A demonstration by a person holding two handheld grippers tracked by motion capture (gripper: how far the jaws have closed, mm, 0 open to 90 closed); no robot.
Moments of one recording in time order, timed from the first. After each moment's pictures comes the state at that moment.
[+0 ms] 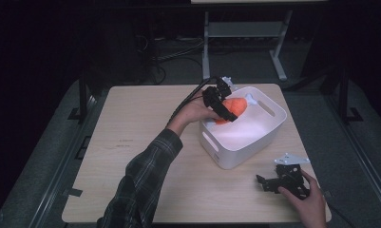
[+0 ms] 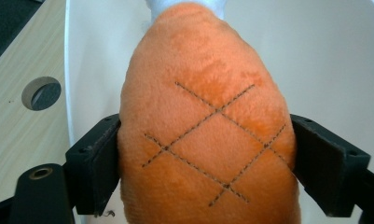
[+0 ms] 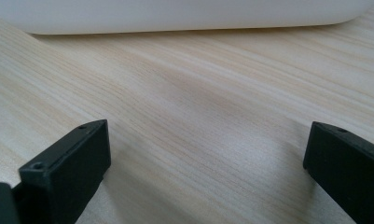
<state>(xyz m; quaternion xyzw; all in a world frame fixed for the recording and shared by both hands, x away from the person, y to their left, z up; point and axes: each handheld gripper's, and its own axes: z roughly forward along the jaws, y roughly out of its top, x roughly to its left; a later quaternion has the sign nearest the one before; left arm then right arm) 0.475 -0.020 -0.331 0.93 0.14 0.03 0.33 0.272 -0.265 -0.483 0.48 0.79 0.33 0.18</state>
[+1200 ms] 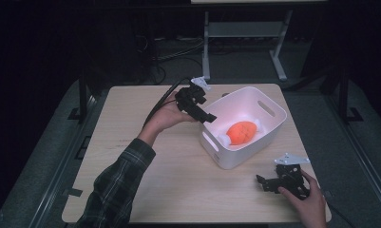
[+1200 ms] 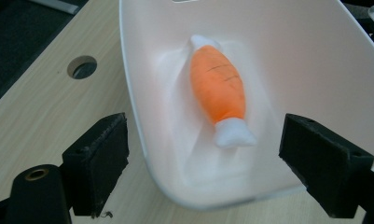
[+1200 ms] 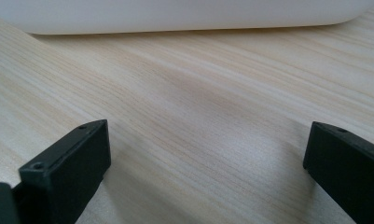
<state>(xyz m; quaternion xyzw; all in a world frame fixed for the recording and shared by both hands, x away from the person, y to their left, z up) 0.441 0.060 -0.306 0.92 0.15 0.07 0.36 0.272 -0.265 -0.483 0.48 0.79 0.33 0.18</state>
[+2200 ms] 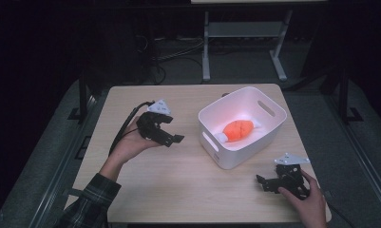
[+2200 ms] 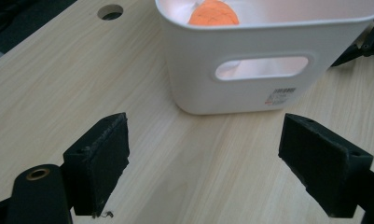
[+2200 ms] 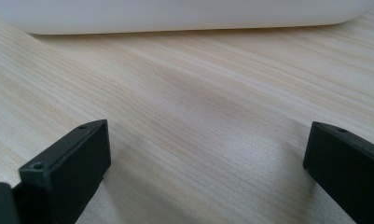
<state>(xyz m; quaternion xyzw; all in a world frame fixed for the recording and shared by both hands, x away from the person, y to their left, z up) 0.372 0.159 -0.336 0.89 0.22 0.10 0.38 0.272 -0.265 -0.483 0.48 0.79 0.33 0.18</state>
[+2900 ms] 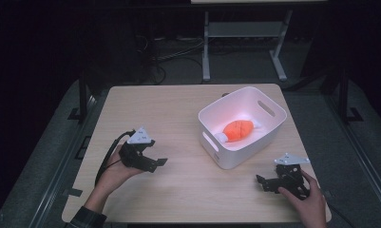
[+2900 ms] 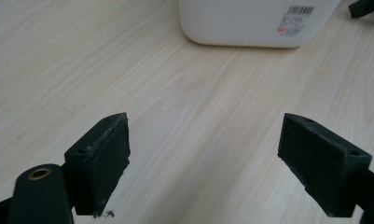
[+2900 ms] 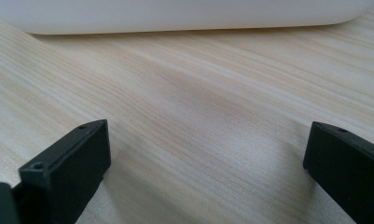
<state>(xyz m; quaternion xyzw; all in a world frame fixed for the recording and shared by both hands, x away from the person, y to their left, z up) 0.318 0.211 -0.395 0.88 0.27 0.12 0.38 0.272 -0.265 -0.483 0.48 0.79 0.33 0.18</state>
